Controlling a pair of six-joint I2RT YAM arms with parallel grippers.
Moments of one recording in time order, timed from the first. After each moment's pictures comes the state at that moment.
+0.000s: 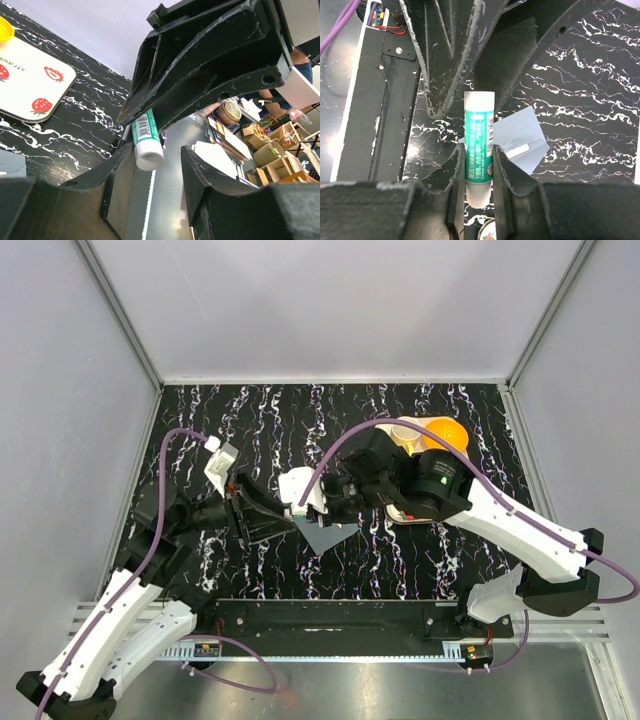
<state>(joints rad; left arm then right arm) -0.51 0.62 0.77 -0.03 0.91 -0.70 1.15 1.44 1.80 -0.99 -0.27 -0.58</state>
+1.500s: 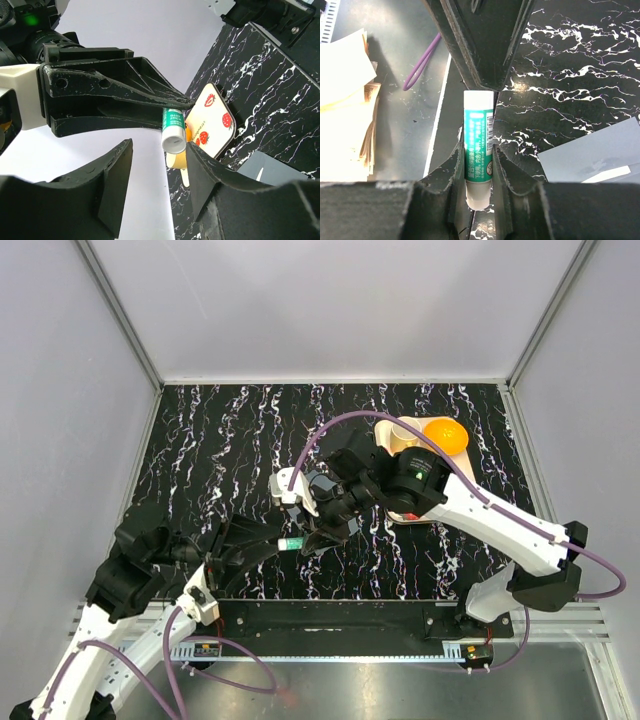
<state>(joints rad) -0.53 0.43 0.84 -0.54 1.14 1.32 1.13 1.49 1.76 -1.01 -0.57 -0.34</state>
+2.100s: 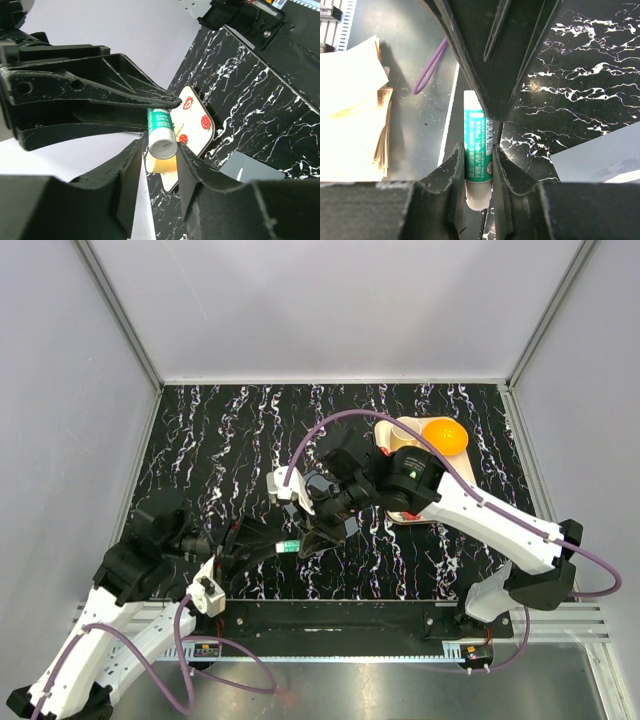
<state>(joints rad) -0.54 0.53 0.88 -0.67 1.18 1.42 1.12 1.51 1.76 -1.01 -0.60 -0.29</state>
